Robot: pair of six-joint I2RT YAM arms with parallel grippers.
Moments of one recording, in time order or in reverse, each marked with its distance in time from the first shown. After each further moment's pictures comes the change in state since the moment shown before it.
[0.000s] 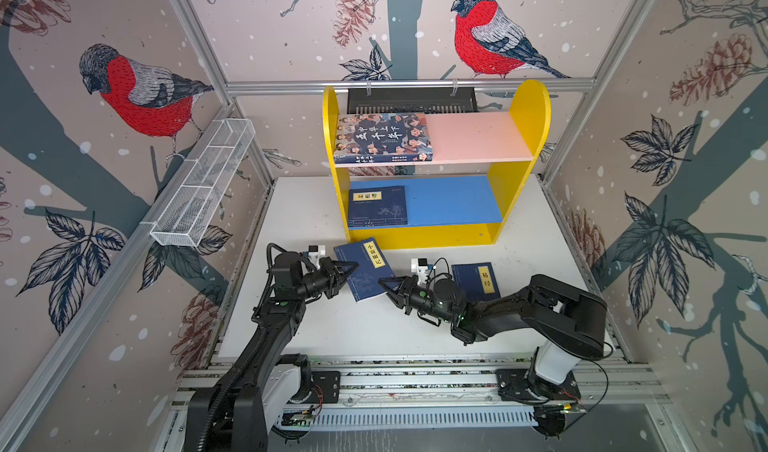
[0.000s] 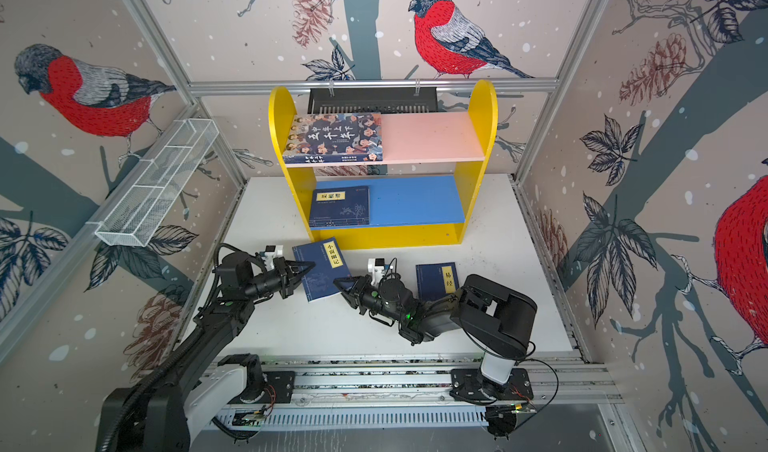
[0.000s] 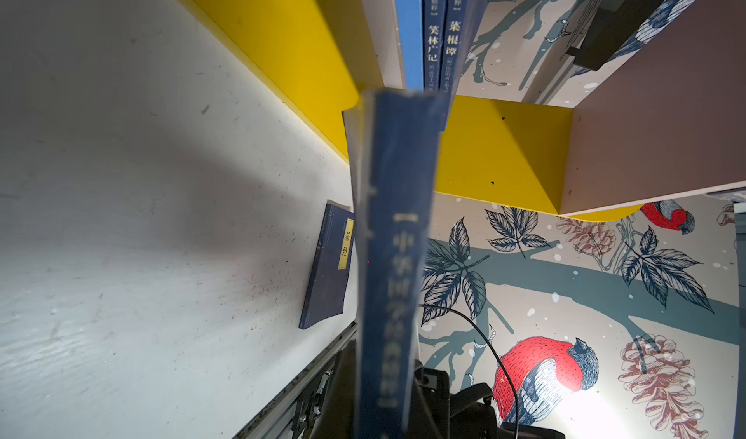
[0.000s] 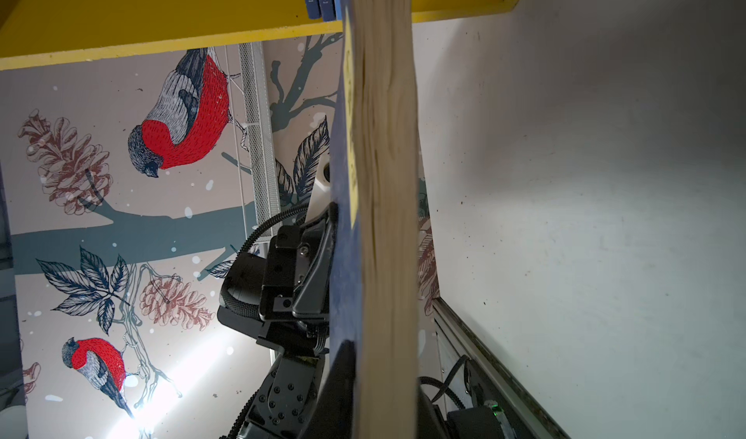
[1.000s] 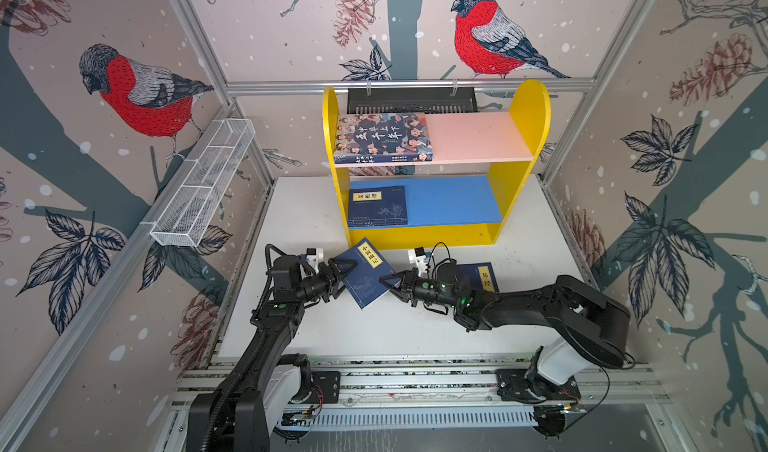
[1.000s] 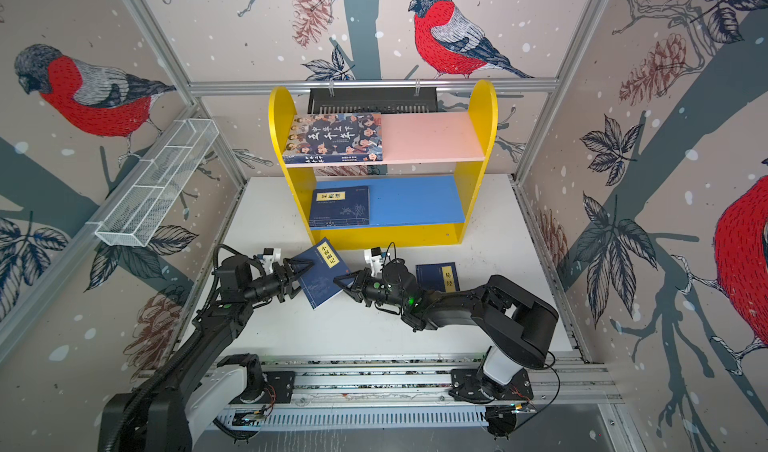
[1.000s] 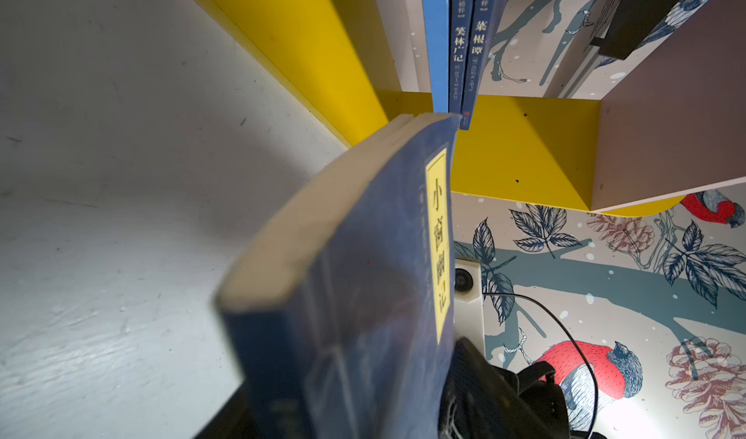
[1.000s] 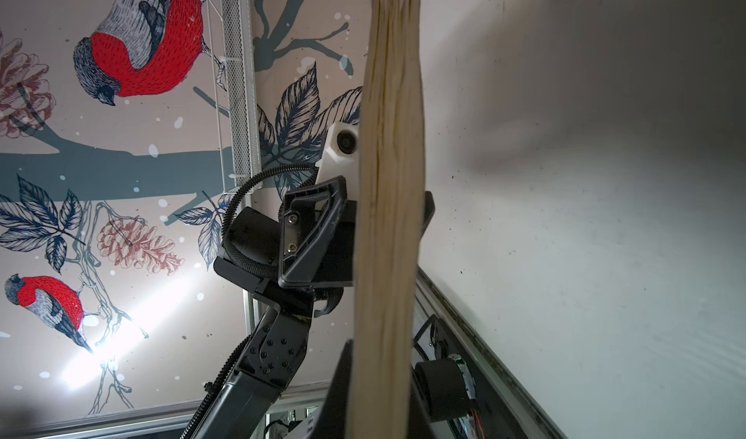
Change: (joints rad) left arm 0.022 -0.024 -0.009 -0.078 -0.008 0.136; right arm -0.105 -0.143 0.058 -0.296 -0.261 -0.185
